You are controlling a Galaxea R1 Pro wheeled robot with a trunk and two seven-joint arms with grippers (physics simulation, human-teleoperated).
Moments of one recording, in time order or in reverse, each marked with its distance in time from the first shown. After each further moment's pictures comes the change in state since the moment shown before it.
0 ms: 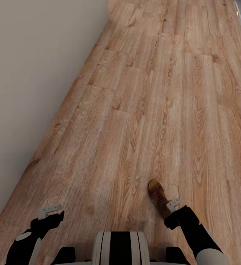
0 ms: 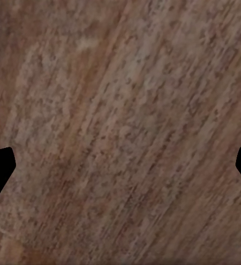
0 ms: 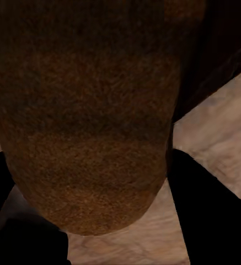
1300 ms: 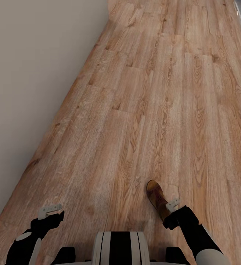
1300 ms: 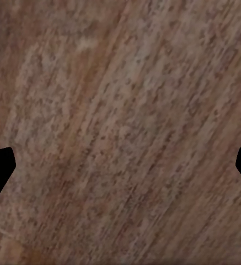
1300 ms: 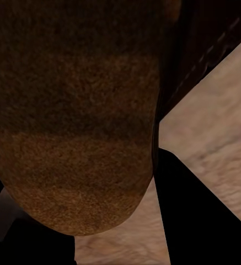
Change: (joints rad) left arm 0.000 0.000 0.000 0.001 0.000 -0.001 0.000; right arm 0.001 0.004 0.001 -0.001 0.000 -0.001 0.009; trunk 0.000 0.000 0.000
